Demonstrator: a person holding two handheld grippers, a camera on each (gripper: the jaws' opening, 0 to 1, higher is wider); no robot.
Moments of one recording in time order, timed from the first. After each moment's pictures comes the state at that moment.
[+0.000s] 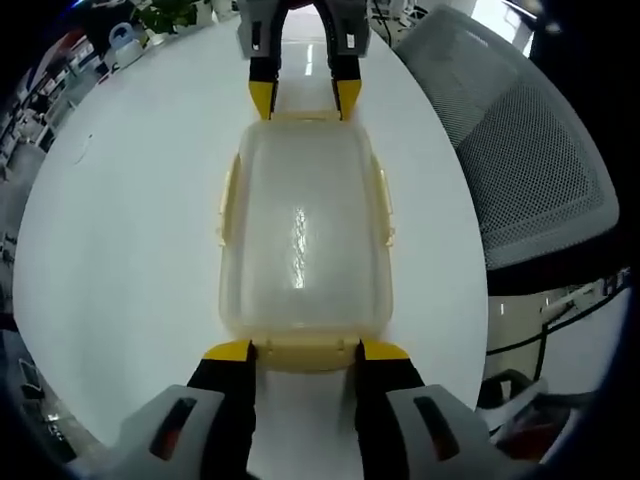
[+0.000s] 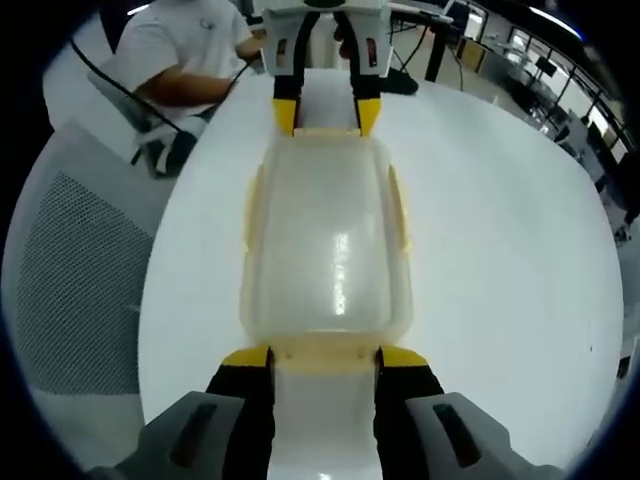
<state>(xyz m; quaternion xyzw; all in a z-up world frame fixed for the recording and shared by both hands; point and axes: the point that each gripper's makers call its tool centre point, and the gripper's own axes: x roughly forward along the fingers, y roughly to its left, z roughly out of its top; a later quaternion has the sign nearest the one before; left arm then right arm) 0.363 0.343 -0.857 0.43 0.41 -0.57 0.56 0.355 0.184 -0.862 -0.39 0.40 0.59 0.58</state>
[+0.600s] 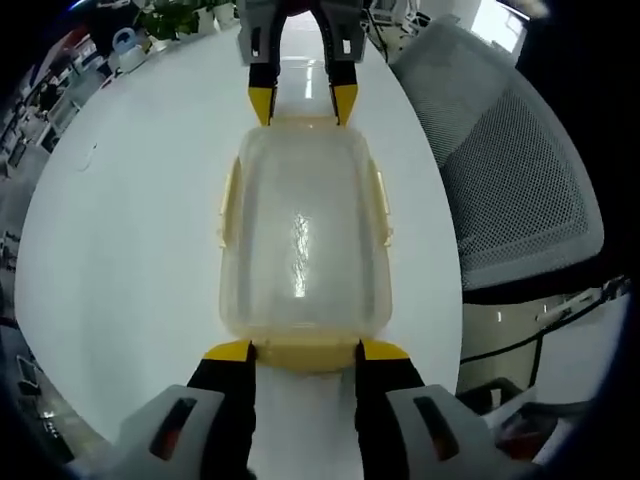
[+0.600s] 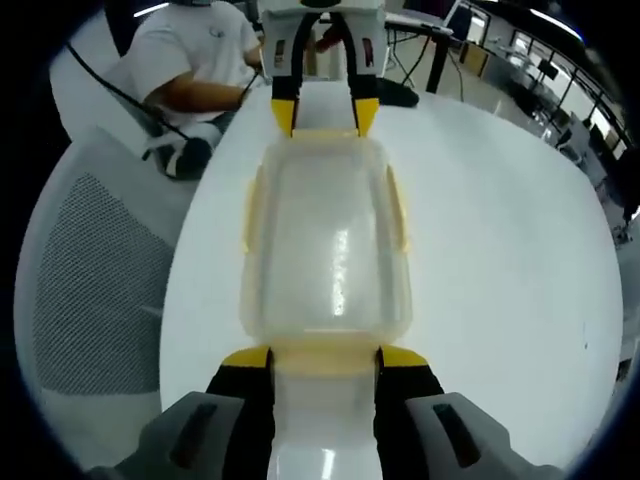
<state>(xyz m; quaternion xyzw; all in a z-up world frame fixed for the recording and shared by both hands) 0.352 0.330 -0.829 0.42 0.42 -0.58 0.56 0.349 0.171 -0.834 -0.38 0.39 0.60 0.58</state>
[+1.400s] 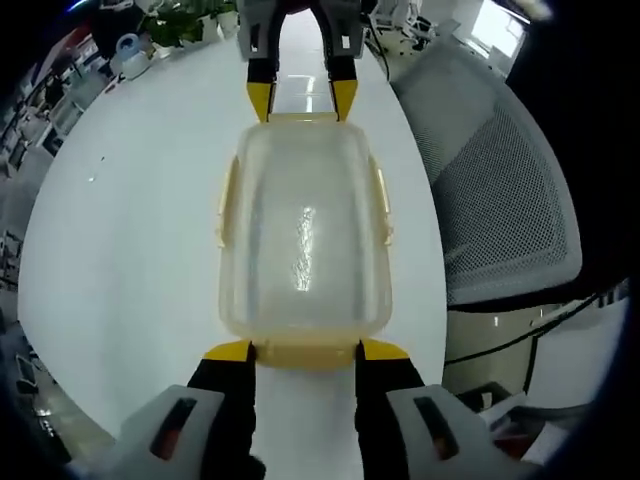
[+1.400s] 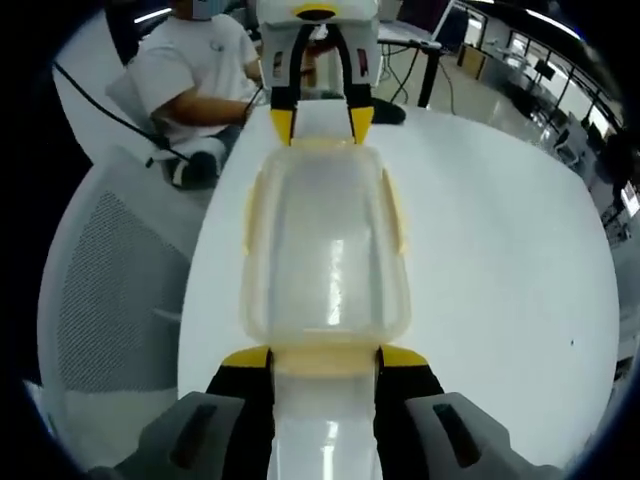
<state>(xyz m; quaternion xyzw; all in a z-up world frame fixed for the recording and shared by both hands) 0.361 0.316 -0.793 0.41 0.42 -0.58 0.57 0.360 0.158 -0.794 -0.37 0.39 0.61 0.58</state>
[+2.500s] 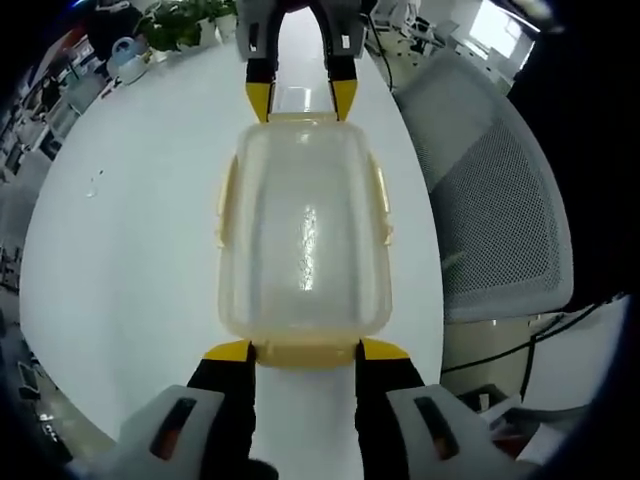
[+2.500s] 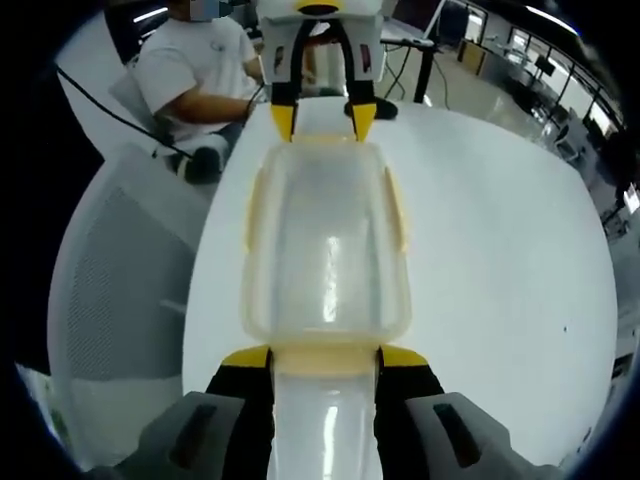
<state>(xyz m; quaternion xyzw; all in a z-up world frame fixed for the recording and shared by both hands) 0.370 0.285 -0.783 0.41 0.42 -0.58 0.56 0.367 0.127 -0.781 -0.37 0.40 0.61 0.58</state>
